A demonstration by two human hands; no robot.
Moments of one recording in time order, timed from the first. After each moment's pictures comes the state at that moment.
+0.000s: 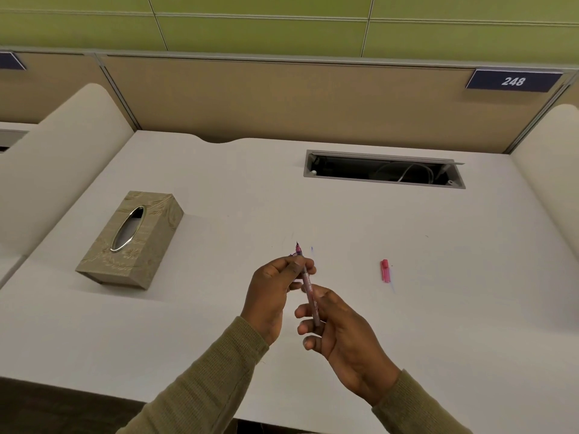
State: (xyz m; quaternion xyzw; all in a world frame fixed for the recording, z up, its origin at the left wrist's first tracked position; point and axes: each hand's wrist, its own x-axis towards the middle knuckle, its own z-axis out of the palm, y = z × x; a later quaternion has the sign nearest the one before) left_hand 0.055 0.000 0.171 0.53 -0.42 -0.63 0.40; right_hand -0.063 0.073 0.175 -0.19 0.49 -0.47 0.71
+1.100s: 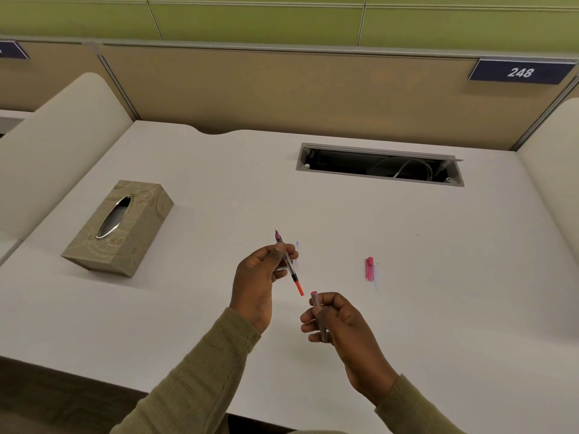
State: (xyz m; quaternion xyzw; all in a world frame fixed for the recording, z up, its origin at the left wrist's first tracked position) left_hand 0.014 -0.003 0.158 0.56 -0.35 -0.59 0.47; right_hand -0.128 0.086 0.136 -0.33 0.59 -0.40 0.62
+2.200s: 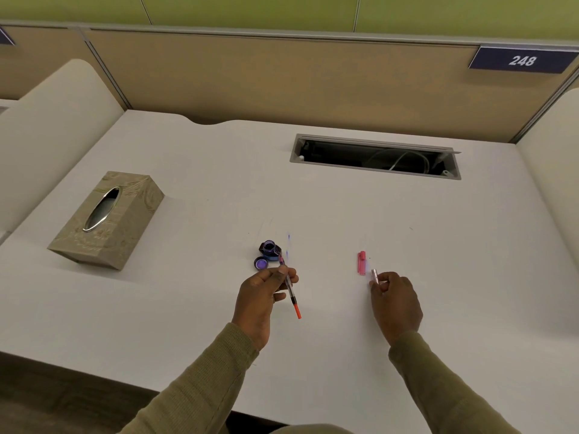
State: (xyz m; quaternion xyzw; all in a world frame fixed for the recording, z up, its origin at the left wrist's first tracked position) left_hand 0.000 0.017 0.116 0.60 -0.32 -0.62 0.39; right_hand -0.242 0.041 0.030 -0.41 0.86 -0.24 0.19
